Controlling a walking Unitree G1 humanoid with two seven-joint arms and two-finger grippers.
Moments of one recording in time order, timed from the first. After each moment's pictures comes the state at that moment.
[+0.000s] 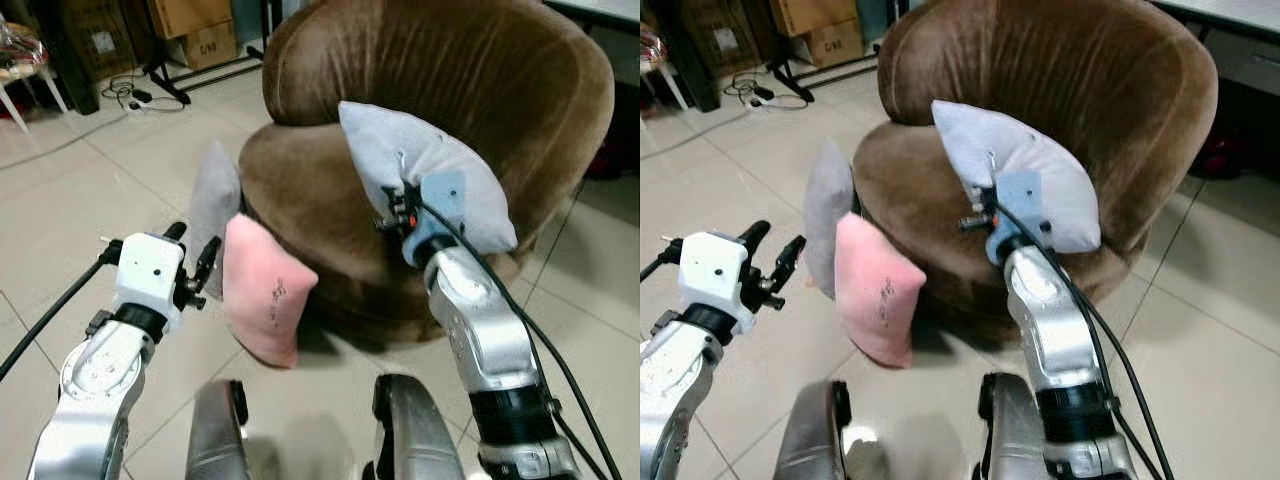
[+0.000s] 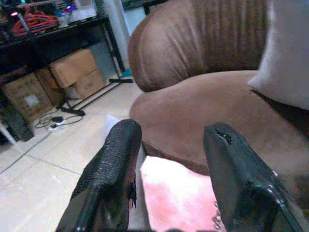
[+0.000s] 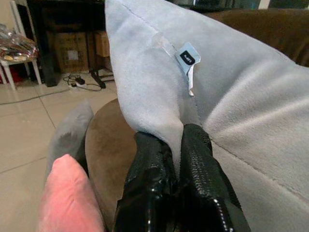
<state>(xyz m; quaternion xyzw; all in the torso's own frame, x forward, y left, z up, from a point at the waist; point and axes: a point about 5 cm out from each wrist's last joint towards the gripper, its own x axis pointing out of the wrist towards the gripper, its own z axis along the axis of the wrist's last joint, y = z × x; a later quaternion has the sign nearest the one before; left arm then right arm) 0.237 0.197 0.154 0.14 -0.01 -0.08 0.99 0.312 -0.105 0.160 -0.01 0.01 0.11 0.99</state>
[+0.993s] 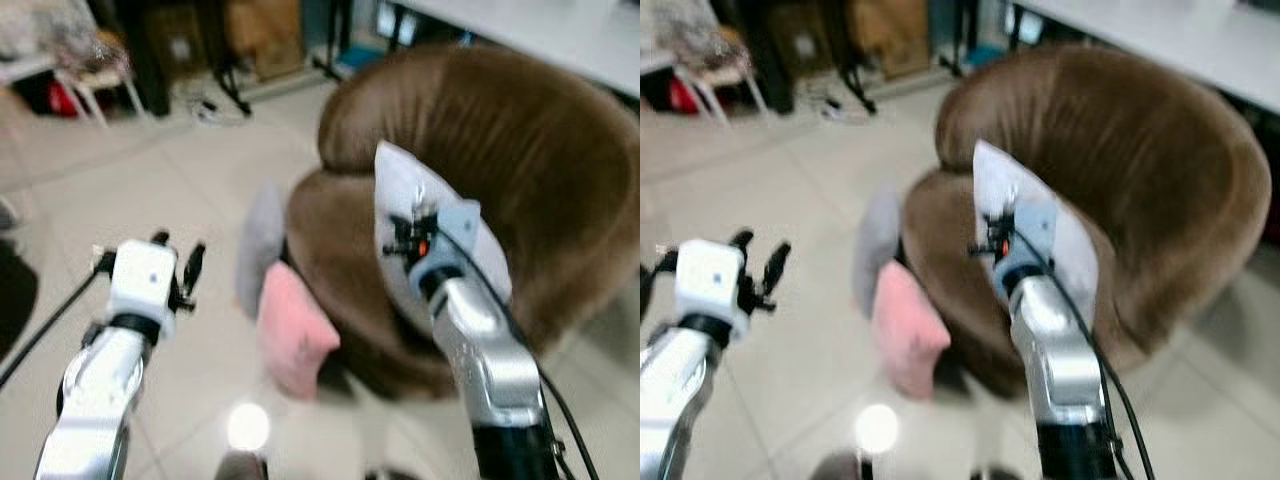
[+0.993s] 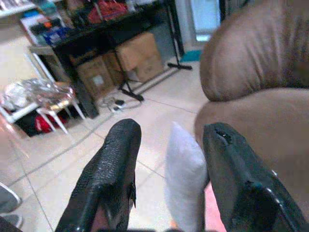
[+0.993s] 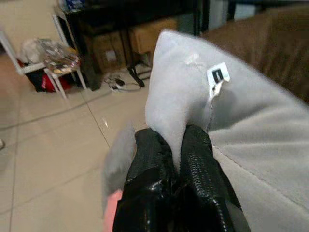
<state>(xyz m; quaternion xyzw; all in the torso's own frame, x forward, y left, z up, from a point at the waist) 0.237 0.204 0.149 0.16 0.00 -0.04 0.99 0.293 -0.109 0.143 0.08 0.04 0.10 0.99</state>
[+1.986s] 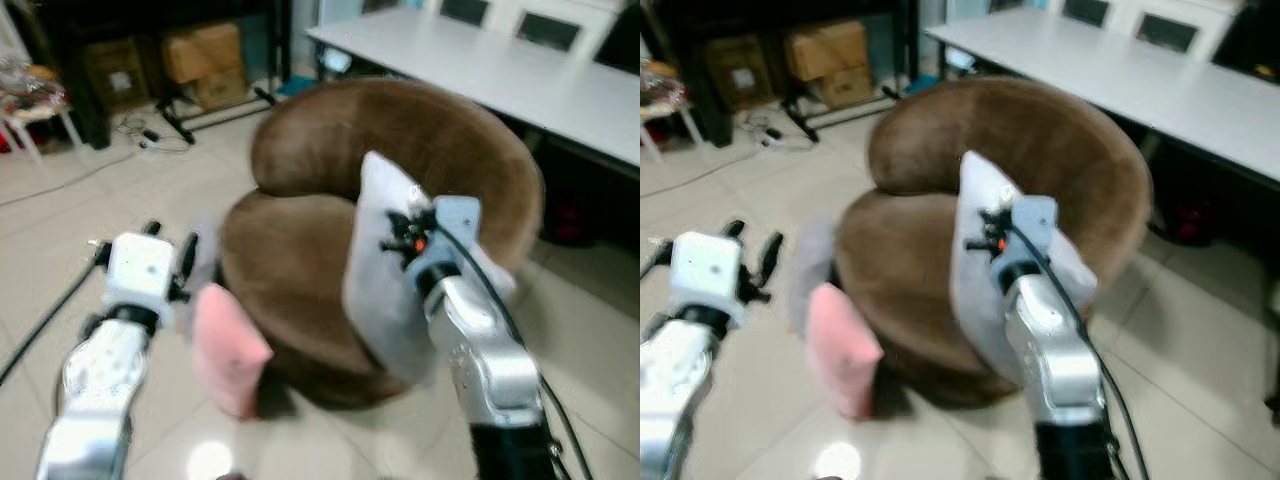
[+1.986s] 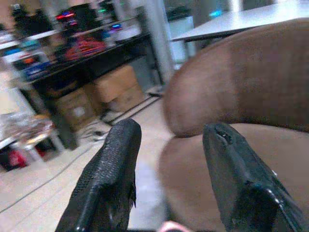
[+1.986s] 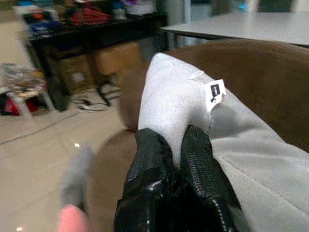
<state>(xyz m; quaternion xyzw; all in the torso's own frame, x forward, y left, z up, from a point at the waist) 0.241 0.197 0.149 0.16 -0.01 -0.03 0.99 0.292 -0.118 0.143 0.08 0.05 0.07 0.99</state>
